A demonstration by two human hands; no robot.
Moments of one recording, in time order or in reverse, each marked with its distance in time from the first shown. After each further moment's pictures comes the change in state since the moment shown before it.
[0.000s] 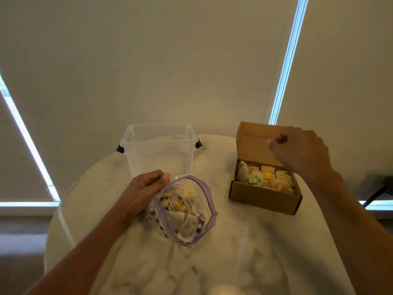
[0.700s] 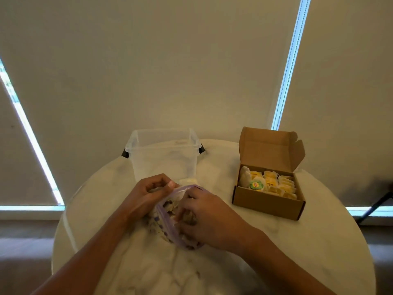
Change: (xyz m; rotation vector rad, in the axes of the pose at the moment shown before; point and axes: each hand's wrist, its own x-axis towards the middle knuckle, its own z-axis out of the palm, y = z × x) left_hand -0.003 0.004 -0.006 -0.020 -0.039 0.080; right_hand -0.130 -0.105 0.079 0.386 -0.478 -0.842
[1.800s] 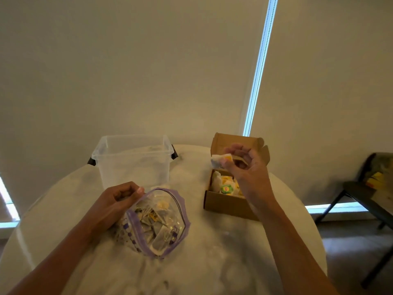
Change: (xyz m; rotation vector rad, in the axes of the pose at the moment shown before) left_hand 0.007 -0.011 0.005 -0.017 0.041 -0.004; right_hand -0.039 0.081 -0.097 0.729 0.799 0.476
